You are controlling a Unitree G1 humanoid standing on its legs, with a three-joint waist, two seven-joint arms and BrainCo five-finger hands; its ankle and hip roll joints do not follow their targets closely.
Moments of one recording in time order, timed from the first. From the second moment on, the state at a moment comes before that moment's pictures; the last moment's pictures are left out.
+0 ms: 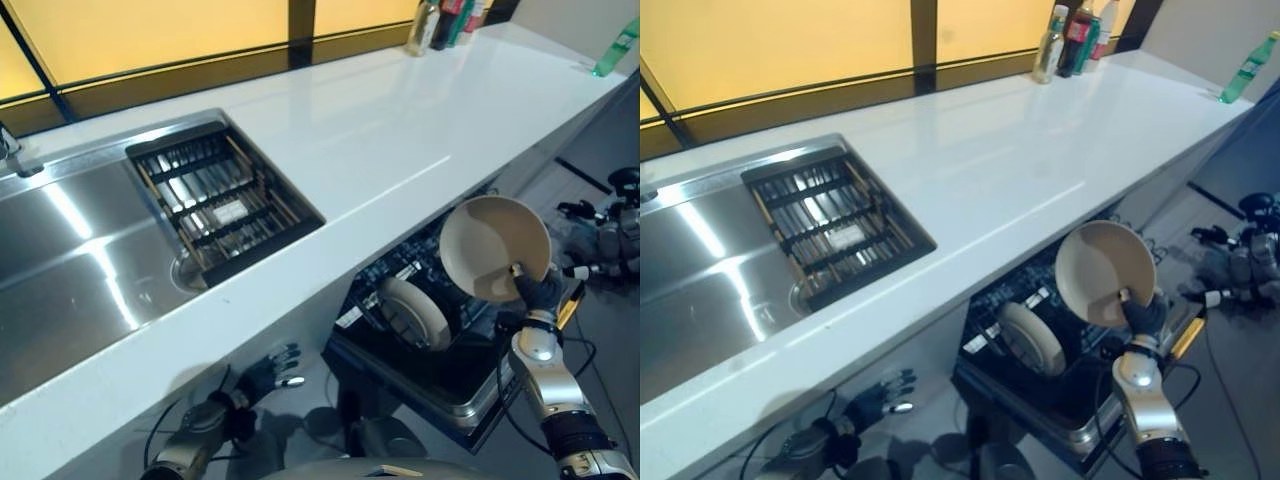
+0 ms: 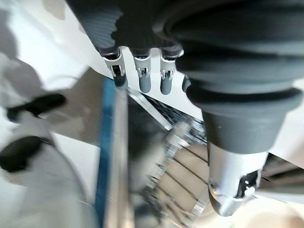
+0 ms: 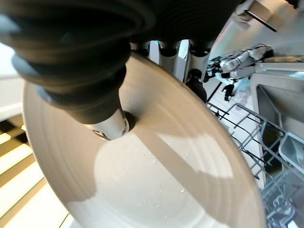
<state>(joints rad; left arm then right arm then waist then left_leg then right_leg) 0.11 0.46 -0.41 0.53 -0.42 -0.08 -0.37 -0.06 -0.49 0.00 0.33 0.19 -0.10 -0.56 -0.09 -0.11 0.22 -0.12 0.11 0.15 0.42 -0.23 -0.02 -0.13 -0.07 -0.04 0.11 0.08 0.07</state>
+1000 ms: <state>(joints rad) 0.08 0.57 -0.37 0.65 -0.30 -0.09 -0.41 -0.44 -0.83 0.17 0.93 -0.19 0.03 -0.58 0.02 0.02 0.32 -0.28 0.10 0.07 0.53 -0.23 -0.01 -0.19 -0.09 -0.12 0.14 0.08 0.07</state>
